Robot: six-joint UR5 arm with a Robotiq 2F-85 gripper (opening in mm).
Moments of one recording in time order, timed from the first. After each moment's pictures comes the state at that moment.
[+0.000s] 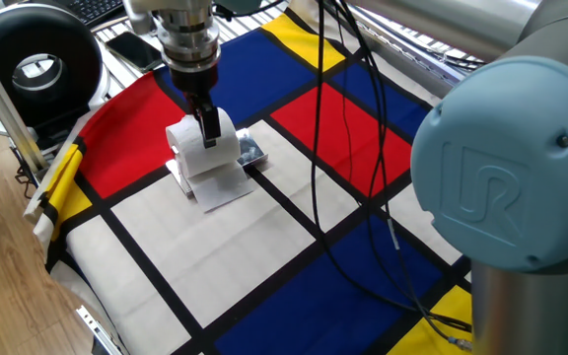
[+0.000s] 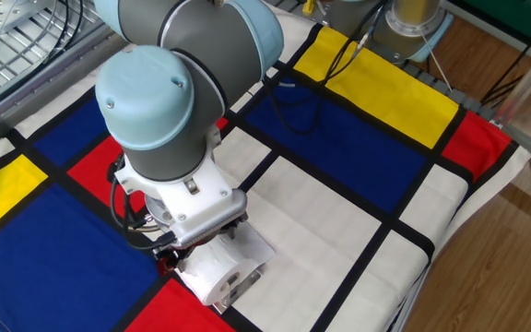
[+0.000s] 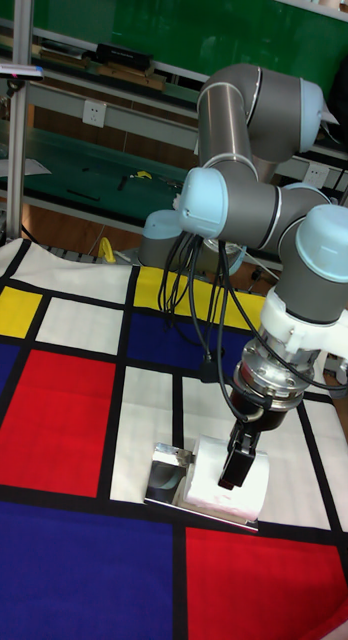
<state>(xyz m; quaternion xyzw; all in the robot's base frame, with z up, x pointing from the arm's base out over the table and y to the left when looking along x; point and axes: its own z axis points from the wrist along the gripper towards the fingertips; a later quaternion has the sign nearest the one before) 0.650 0.129 0.083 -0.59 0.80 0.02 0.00</state>
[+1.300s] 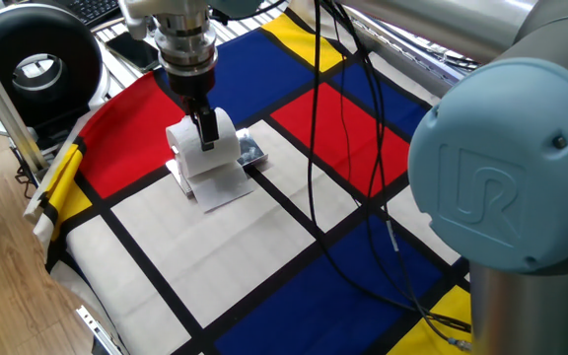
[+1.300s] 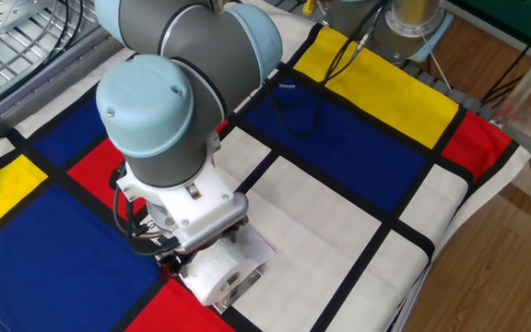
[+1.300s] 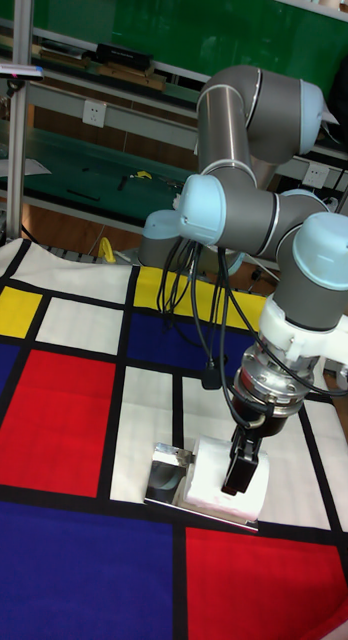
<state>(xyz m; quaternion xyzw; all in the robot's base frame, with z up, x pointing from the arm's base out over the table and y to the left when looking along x) 0.654 0.135 0.074 -0.61 0.79 0.03 0.01</state>
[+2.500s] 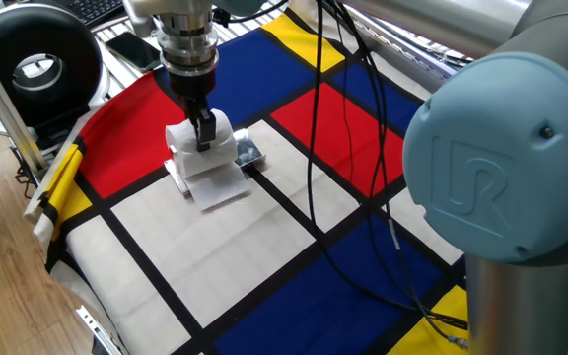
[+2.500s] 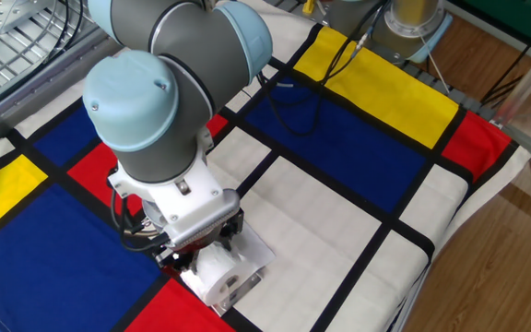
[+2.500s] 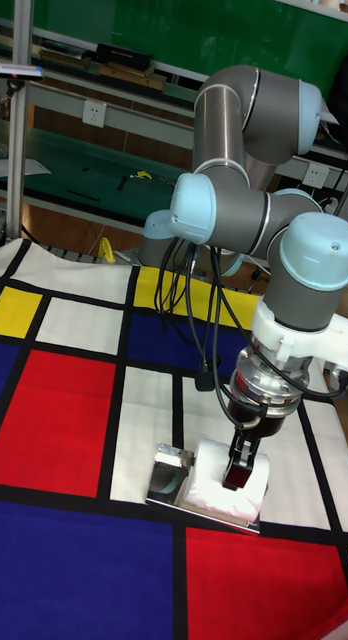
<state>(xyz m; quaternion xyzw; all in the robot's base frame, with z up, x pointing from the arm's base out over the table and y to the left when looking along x) 0.652 0.136 0.075 -0.60 0.80 0.05 0.02</state>
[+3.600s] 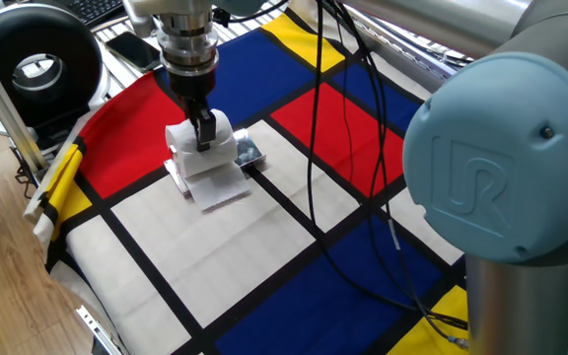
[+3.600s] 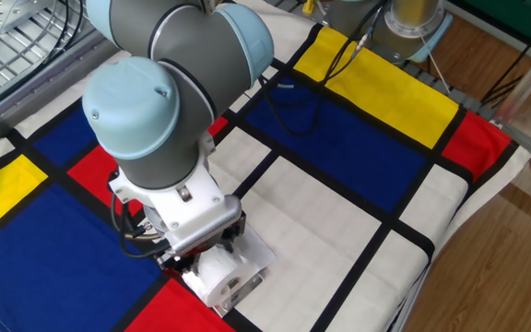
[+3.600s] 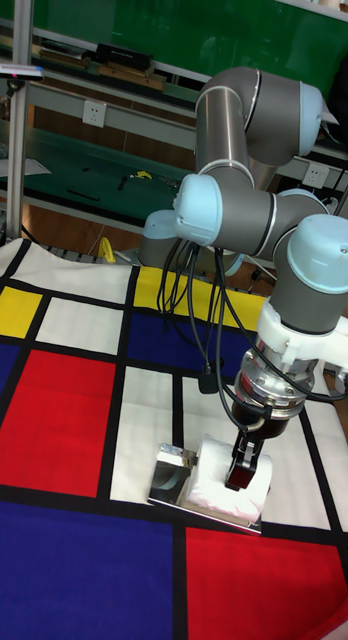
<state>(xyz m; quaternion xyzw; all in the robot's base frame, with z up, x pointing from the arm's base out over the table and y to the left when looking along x) 0.653 0.139 0.076 -0.59 0.80 0.04 0.01</state>
